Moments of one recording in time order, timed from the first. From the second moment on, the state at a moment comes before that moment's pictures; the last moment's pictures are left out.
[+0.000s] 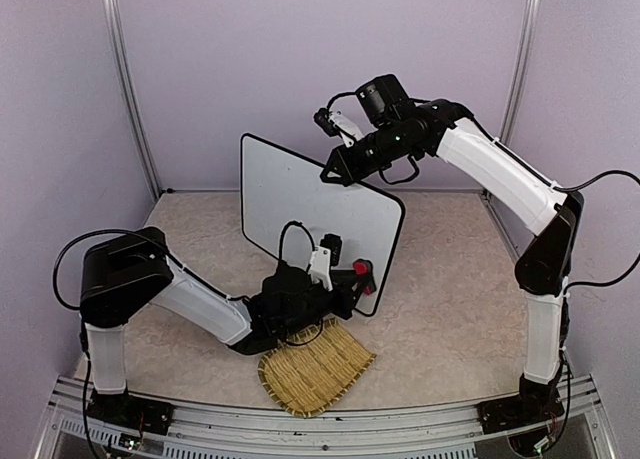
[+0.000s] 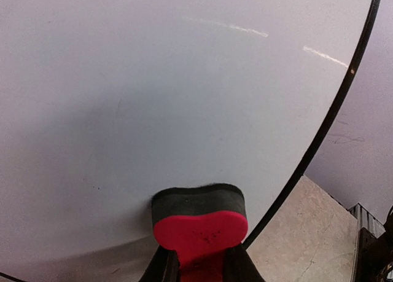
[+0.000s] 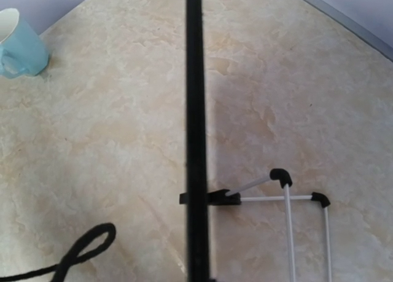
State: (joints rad) left arm -1.12 2.02 0.94 1.02 -0.24 -0.39; right arm 0.75 2.05 2.28 -0.94 -0.24 0.03
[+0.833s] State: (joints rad) left arm -0.99 2.00 0.85 0.89 -0.35 -0.43; right arm 0.75 2.05 2.28 -0.93 -0.20 0.06
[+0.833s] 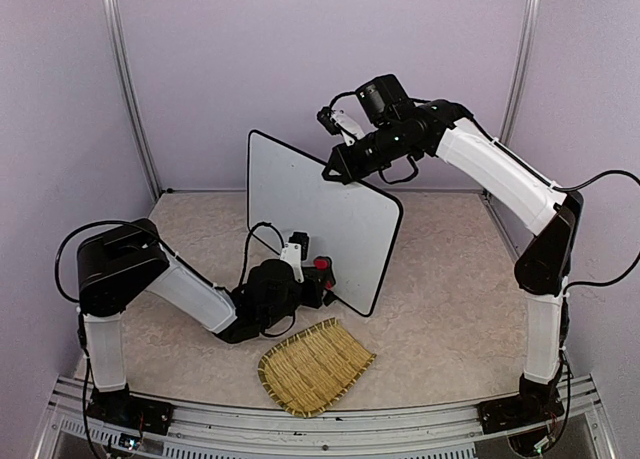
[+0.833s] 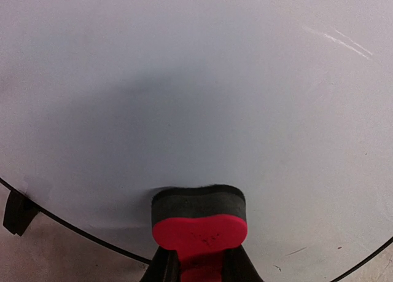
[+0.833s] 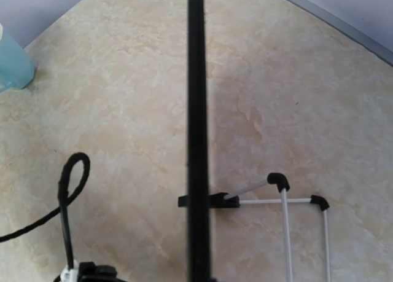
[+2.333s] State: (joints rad) left arm -1.09 2.08 0.91 0.90 -0.39 -0.53; right arm 0.74 2.07 2.31 -0.93 -0.27 0.03
